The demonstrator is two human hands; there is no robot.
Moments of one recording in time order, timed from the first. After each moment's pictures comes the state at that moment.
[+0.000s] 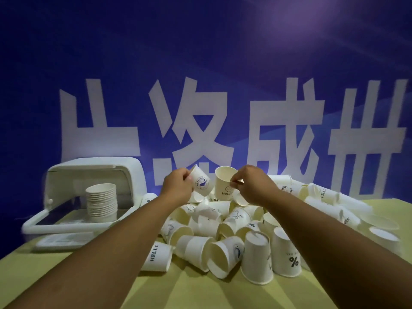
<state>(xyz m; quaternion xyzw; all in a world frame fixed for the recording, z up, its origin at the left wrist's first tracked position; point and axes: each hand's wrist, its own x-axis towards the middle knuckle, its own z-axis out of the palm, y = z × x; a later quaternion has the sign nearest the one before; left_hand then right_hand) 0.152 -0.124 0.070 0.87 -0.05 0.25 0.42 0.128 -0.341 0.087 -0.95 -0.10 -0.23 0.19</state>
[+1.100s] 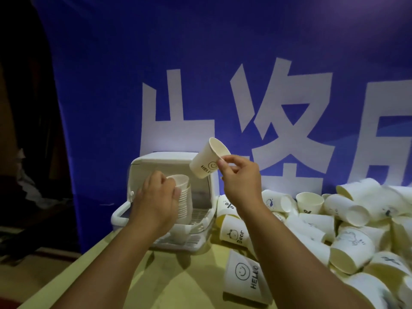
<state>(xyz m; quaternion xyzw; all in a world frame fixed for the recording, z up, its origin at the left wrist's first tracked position) 0.134 0.126 0.027 0.91 -0.01 0.41 0.09 0.169 -0.072 0.075 -0.70 -0.17 -0.25 0.65</state>
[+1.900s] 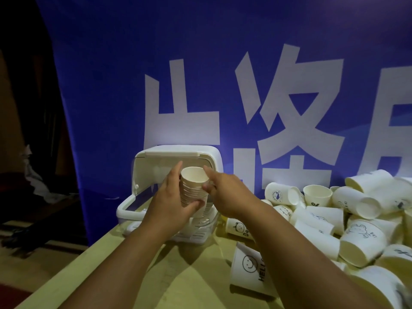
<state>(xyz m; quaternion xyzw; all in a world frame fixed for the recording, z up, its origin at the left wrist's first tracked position) 0.141 0.116 0.005 0.87 -0.05 0.36 0.33 0.167 -0.054 0.055 -0.90 -0.29 -0.12 0.29</state>
